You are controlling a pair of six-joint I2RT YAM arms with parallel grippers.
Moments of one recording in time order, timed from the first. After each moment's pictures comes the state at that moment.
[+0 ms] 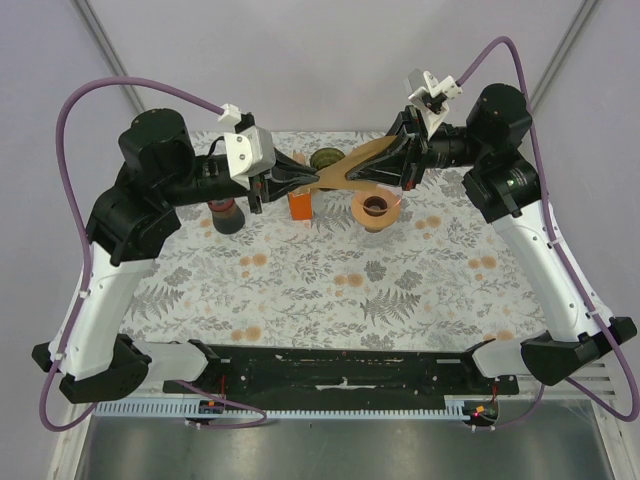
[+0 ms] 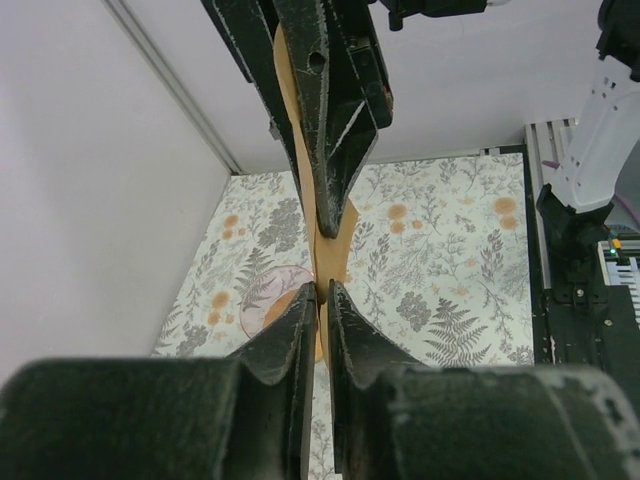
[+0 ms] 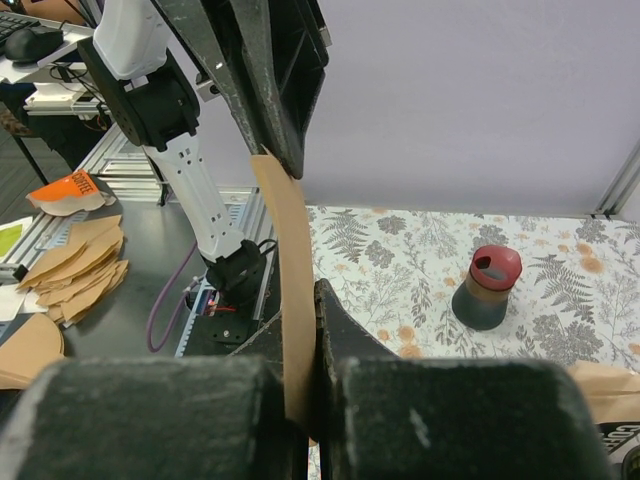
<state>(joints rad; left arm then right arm) -0.66 1.27 1.97 -0.76 0.67 0.41 0.43 1.37 1.73 -0.19 -1.21 0.17</state>
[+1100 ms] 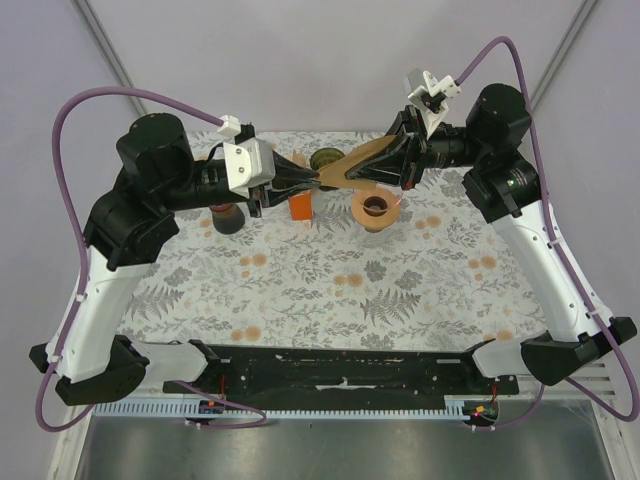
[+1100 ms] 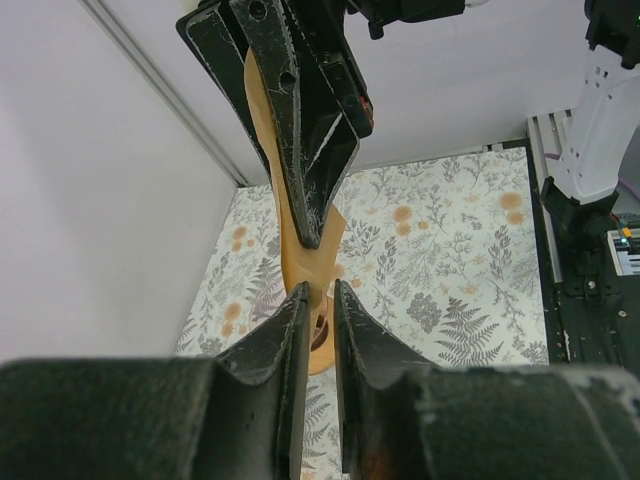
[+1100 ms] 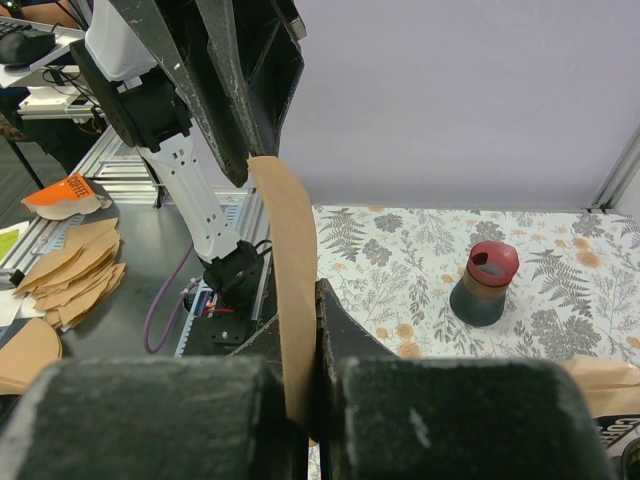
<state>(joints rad) -0.69 1.26 1.96 -0.76 0.68 0.47 0.43 1.37 1.73 -0.21 -1.19 0.16</state>
